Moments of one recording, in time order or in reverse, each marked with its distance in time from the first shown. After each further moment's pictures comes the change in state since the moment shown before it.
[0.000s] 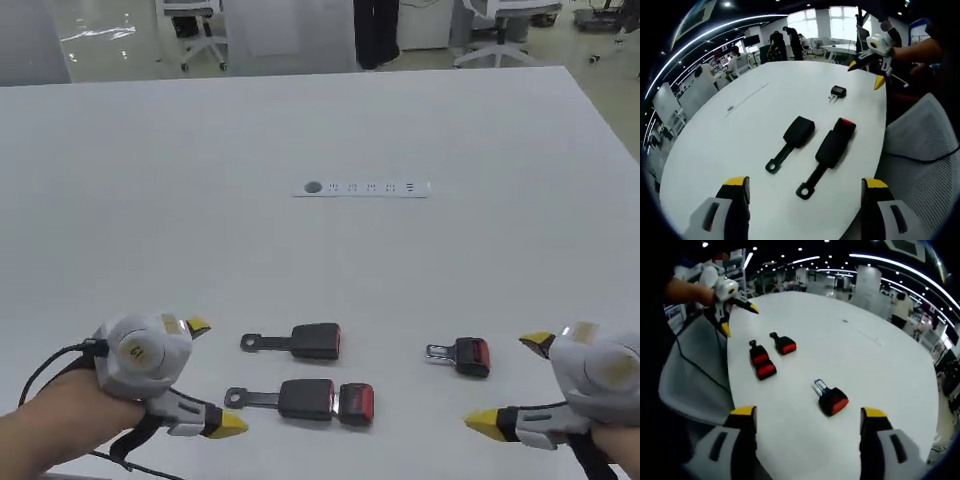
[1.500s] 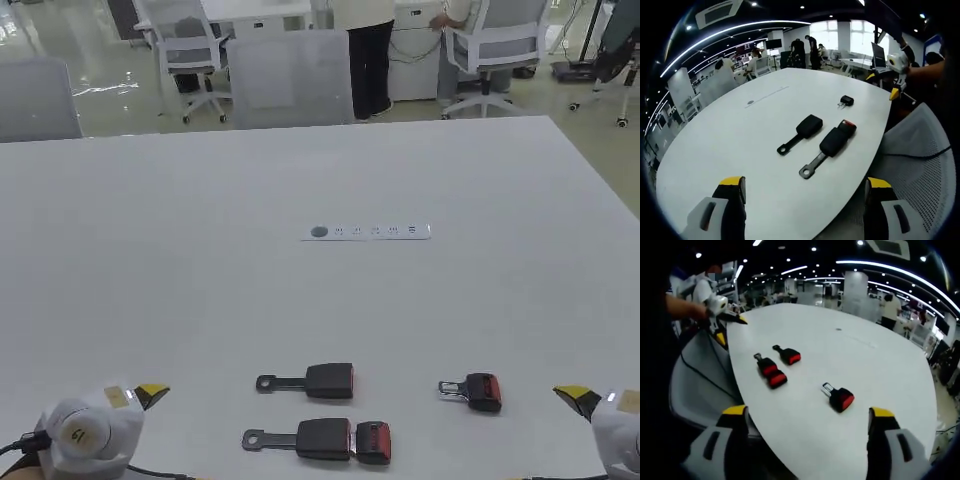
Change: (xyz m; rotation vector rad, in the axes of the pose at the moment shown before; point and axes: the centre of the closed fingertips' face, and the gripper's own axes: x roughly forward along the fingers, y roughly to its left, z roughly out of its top) left arm -0.043 -0.004 -0.020 -0.080 -0.081 0.079; right arm -0.025 0.030 0.007 0.086 -0.096 -0.063
